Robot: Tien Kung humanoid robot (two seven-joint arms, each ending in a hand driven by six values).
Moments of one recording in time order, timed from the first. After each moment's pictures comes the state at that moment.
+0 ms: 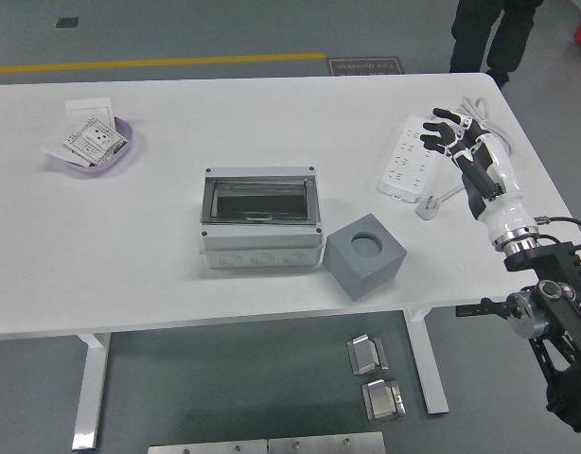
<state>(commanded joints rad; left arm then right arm) 0.06 0.05 -1.82 -0.18 1.94 -0.08 0.33 0.16 -0.24 1.34 1.39 -1.08 -0.06 0.25</state>
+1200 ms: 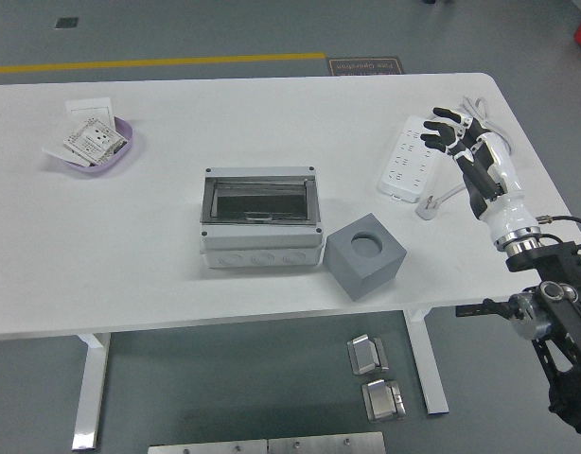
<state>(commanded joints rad) 0.07 0.05 -1.83 -0.18 1.95 -0.08 0.33 0.15 -0.24 1.35 1.40 -1.10 -0.05 0.26</state>
